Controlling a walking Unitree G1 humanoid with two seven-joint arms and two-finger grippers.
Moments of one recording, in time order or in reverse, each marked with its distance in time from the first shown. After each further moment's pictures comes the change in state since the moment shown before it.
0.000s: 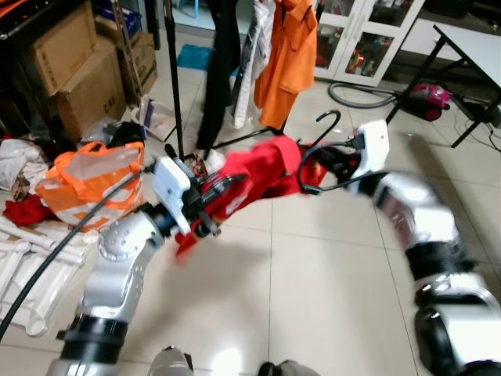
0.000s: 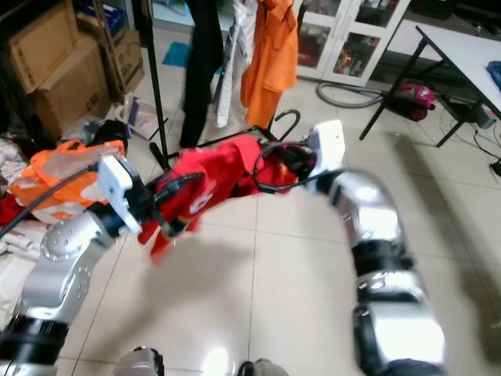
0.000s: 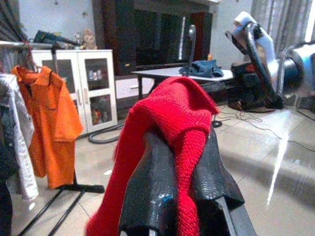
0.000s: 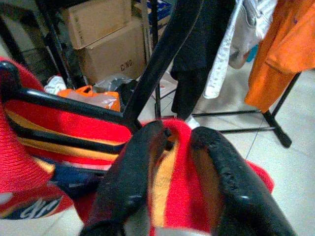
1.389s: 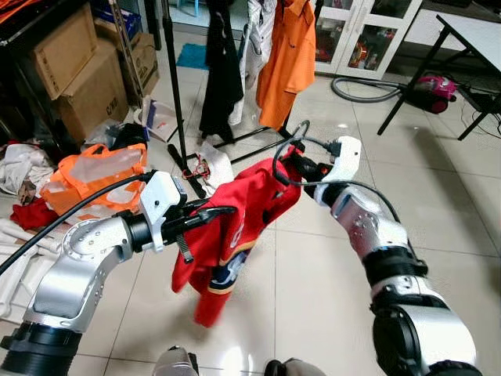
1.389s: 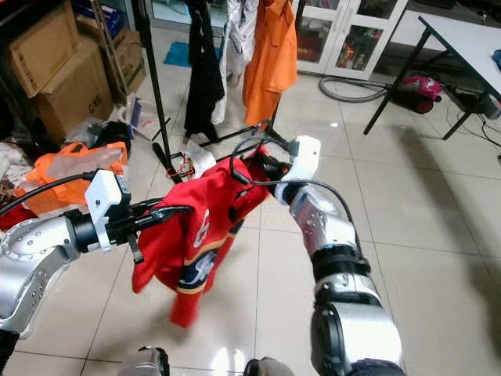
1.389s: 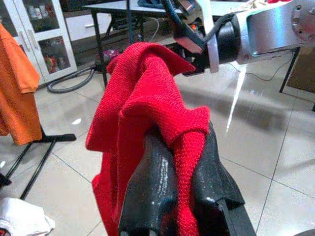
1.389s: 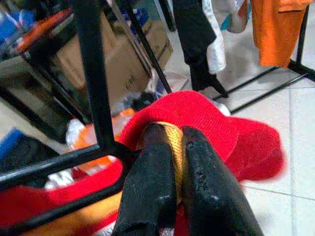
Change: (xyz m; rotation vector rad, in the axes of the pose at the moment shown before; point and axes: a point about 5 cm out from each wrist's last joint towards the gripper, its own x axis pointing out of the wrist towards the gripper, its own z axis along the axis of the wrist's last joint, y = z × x) left arm -0.036 0.010 0.003 -0.011 0.273 -0.167; right arm 0.030 0.034 -0.036 0.385 -0.038 -0.148
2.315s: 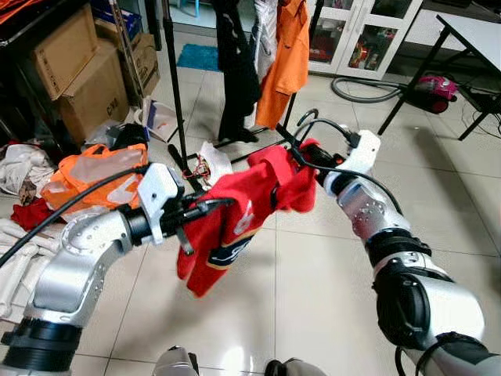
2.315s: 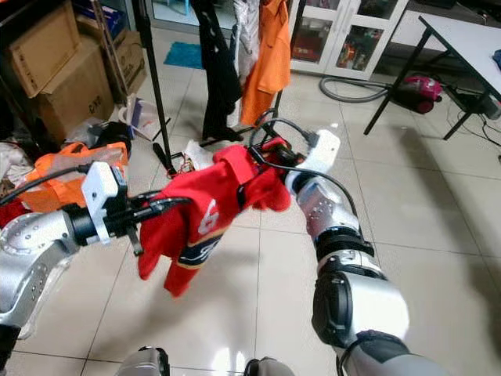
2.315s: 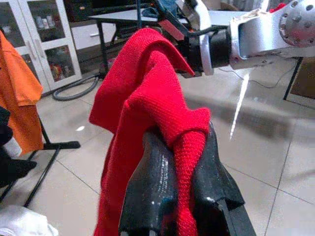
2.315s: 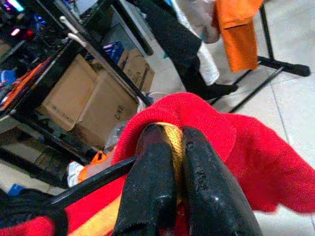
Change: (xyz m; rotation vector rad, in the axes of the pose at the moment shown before) left arm 0.001 0.001 0.006 0.000 -0.035 0.005; right arm 0.011 -0.009 0.019 0.201 -0.113 -0.100
